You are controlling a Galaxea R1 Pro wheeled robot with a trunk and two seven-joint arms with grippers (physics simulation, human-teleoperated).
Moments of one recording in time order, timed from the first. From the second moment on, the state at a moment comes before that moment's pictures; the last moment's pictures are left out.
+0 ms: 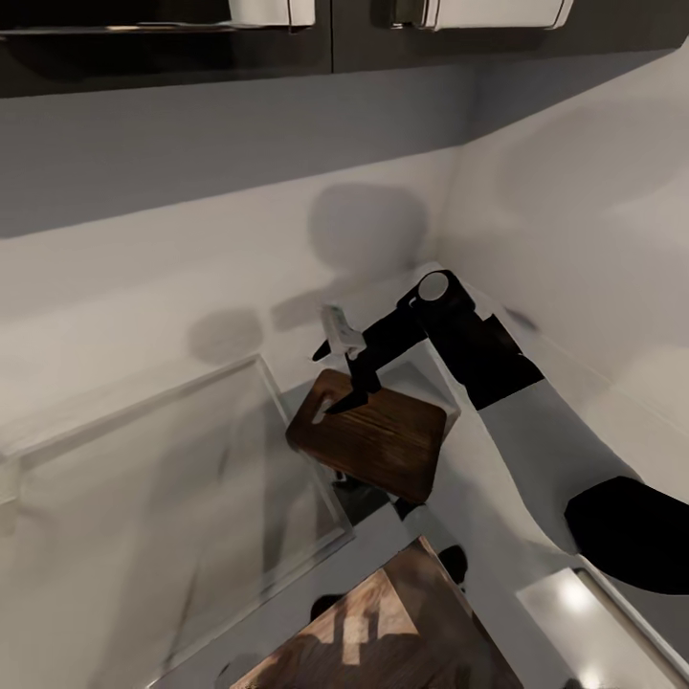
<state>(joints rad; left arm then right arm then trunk) 0.42 -0.01 -0.14 -0.65 0.02 -0.67 0.27 -1.32 0.05 0.45 -1.06 0.45 0.23 1.57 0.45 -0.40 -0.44</state>
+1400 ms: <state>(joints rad) 0.42 -0.01 -0.14 -0.64 0.02 -0.67 0.27 -1.32 0.04 0.44 -1.07 0.45 0.24 1.55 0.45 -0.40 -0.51</state>
